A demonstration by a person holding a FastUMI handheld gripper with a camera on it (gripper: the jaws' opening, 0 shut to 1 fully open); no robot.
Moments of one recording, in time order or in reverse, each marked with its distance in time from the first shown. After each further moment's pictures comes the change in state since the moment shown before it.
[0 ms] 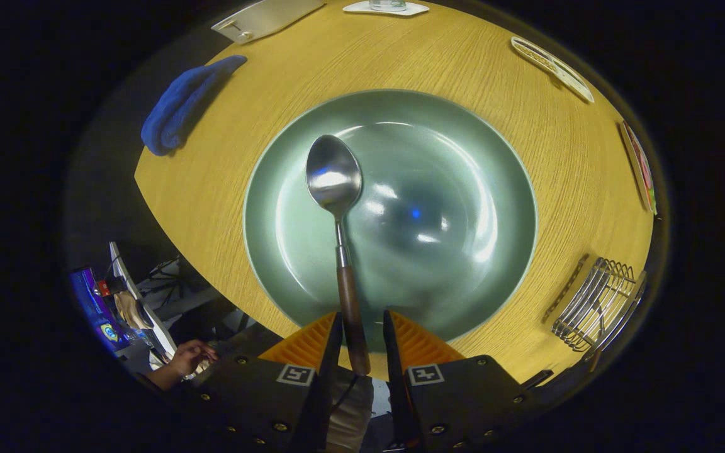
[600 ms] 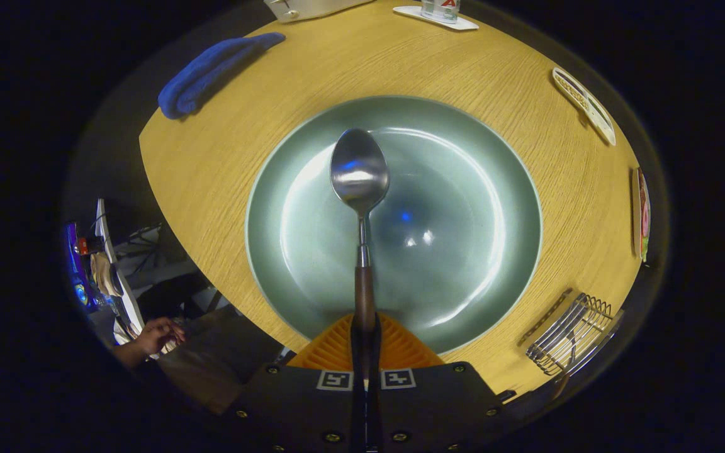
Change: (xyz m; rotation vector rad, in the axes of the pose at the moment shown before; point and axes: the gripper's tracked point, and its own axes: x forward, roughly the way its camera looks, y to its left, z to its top) arm -0.002 -0.007 0.006 -0.144 -0.002 -0.084
